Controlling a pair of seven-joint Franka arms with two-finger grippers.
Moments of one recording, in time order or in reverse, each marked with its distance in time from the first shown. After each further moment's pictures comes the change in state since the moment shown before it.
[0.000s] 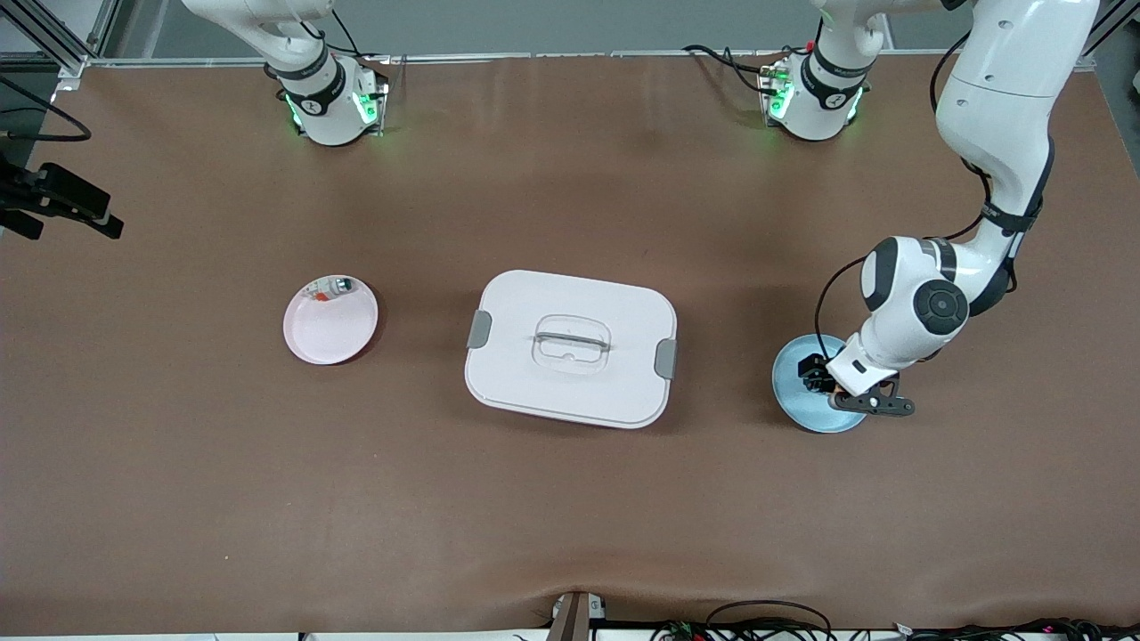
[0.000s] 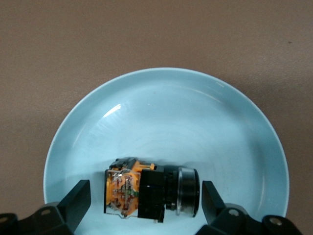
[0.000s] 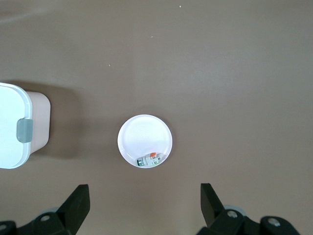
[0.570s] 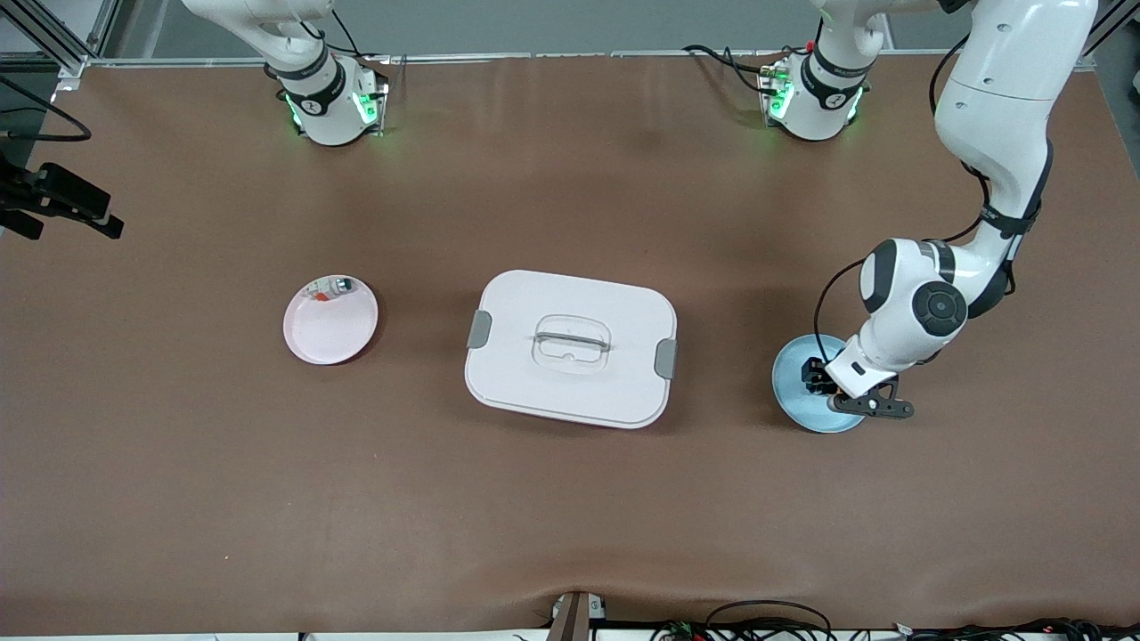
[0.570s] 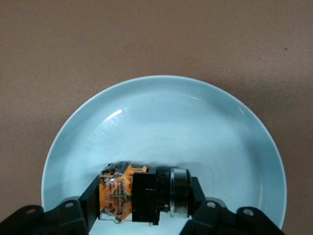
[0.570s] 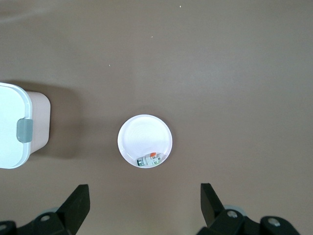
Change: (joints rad) left arm -0.001 0.009 -0.002 0.013 0.001 0.004 0.002; right arm 0.000 0.000 0.000 0.000 0.000 0.000 0.000
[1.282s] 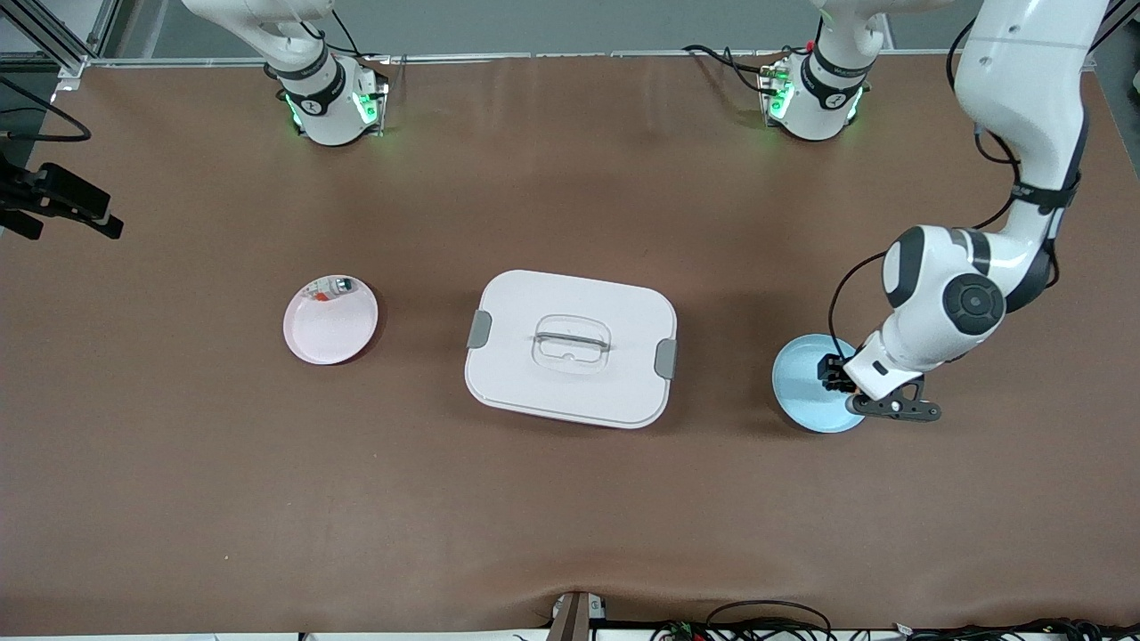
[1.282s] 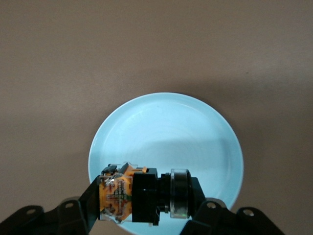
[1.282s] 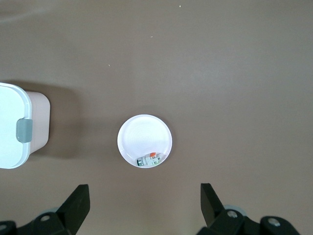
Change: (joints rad) left arm 0.001 -0.139 -0.022 0.091 0.000 -0.278 -0.014; right arm 0.000 0.000 -0.001 0.000 -0.001 0.000 0.000
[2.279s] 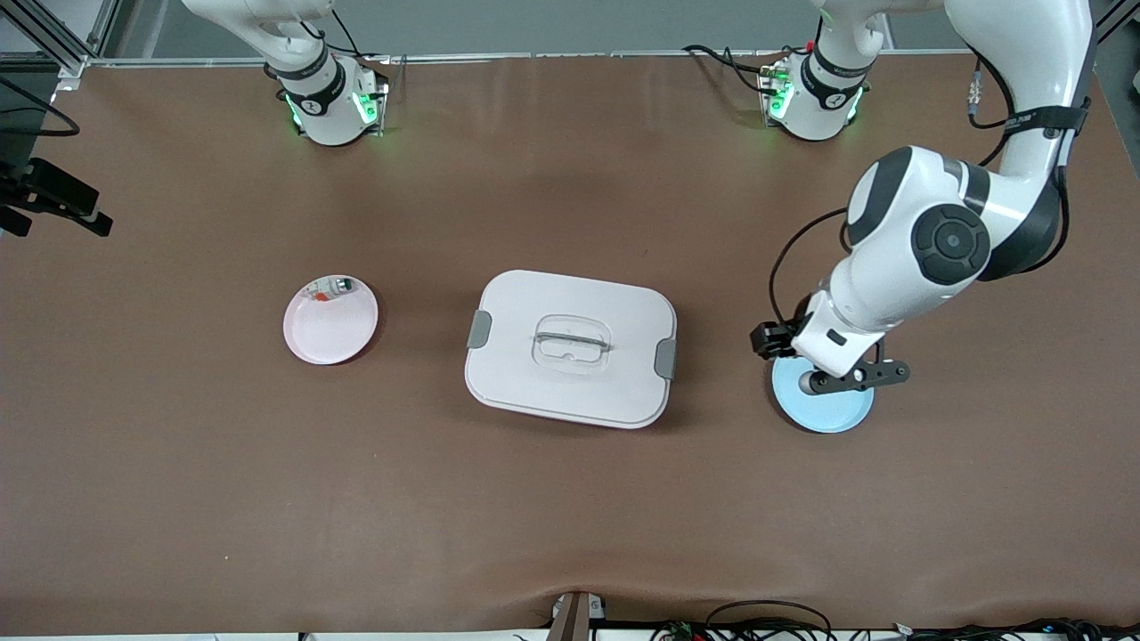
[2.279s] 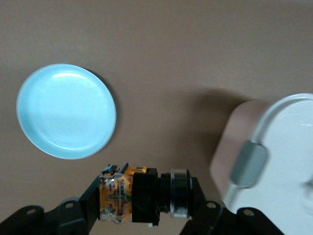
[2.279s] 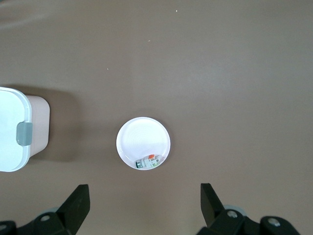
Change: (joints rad) left arm -0.009 -0.067 -0.271 0.277 -0.085 -0.374 -0.536; right arm 0.000 -0.005 -0.010 0.011 -0.001 0.001 0.000
